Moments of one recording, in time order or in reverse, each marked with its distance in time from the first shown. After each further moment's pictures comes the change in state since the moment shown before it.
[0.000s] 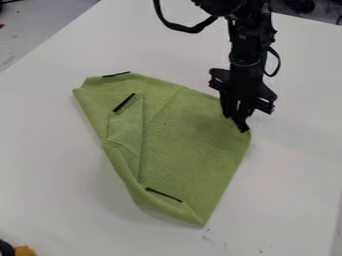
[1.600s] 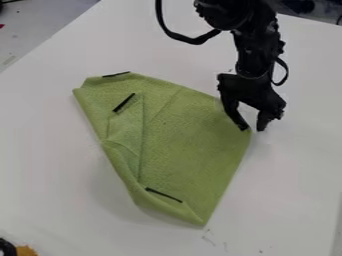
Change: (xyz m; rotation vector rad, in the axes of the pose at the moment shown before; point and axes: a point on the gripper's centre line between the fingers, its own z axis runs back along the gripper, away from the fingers) arm 0.005 -0.011 -0.007 0.030 -0.117 0.019
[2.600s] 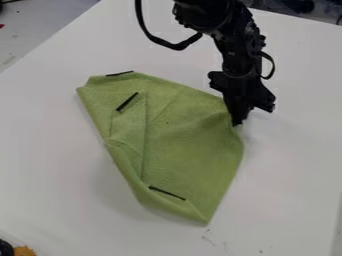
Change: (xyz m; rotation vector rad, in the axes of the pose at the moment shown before) arm 0.003 0.009 -0.002 -0.064 -0.118 0.011
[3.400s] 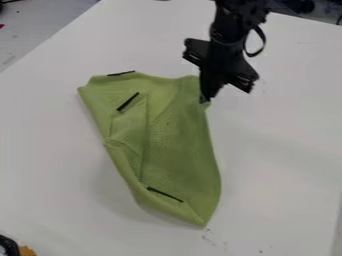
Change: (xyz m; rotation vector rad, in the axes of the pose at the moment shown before) arm -0.019 0.044 0.085 0.276 0.109 0.059
